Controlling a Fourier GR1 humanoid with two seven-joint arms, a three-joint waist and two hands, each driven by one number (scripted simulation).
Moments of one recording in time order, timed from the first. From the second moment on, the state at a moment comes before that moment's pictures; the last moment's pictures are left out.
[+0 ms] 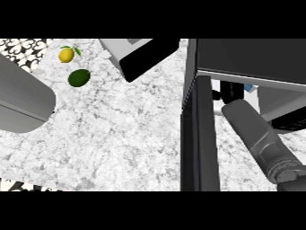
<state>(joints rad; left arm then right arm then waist) 0.72 0.40 -0.37 -1.91 0.38 -0.02 -0.80 -0.99 -0.15 -0.10 -0.04 0.36 -0.79 -0.63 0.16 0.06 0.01</state>
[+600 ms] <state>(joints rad) 0.76 0.42 -0.37 -1.94 0.37 -0.02 -0.81 -0.90 -0.12 -0.24 -0.12 0.21 -0.52 -0.81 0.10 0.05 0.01</state>
